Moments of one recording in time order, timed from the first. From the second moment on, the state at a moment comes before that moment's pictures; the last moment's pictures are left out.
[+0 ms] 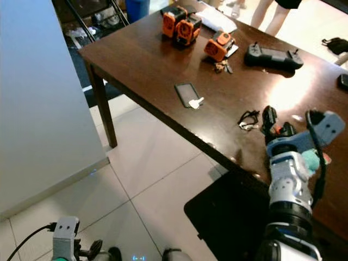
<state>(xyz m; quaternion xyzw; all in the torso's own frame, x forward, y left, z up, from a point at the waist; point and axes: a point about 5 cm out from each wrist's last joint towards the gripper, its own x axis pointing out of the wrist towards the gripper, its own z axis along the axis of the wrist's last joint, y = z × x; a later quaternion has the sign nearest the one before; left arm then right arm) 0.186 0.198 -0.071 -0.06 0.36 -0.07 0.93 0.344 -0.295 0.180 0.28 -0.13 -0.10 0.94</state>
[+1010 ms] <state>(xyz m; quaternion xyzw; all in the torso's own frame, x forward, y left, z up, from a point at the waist) 0.188 0.195 -0.071 -0.06 0.36 -0.07 0.93 0.346 -0.286 0.166 0.24 -0.06 -0.08 0.97</state>
